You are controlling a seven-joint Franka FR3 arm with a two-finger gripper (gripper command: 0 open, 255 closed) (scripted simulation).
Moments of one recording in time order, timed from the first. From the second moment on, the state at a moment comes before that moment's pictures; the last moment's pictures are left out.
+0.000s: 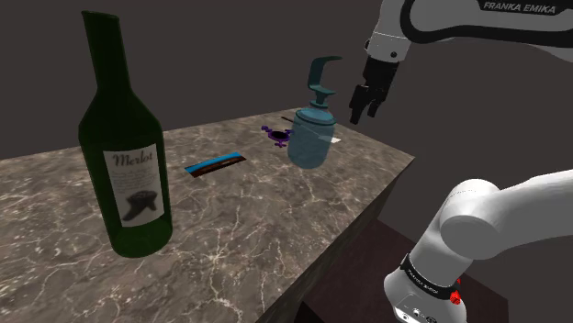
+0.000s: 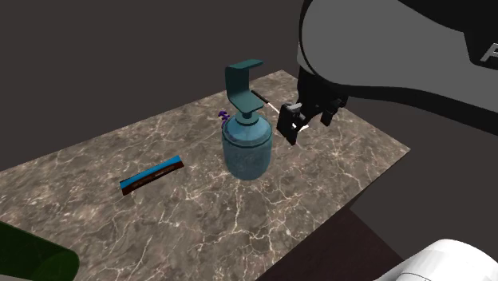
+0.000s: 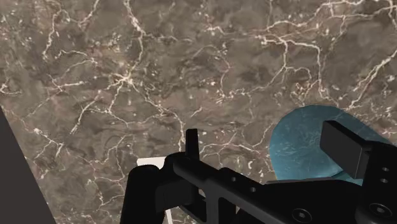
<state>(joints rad) -0.02 -0.75 0.01 -2.35 -0.10 1.63 0.06</state>
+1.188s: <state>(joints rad) -0.01 -0.14 0.00 -2.02 0.00 1.89 0.12</state>
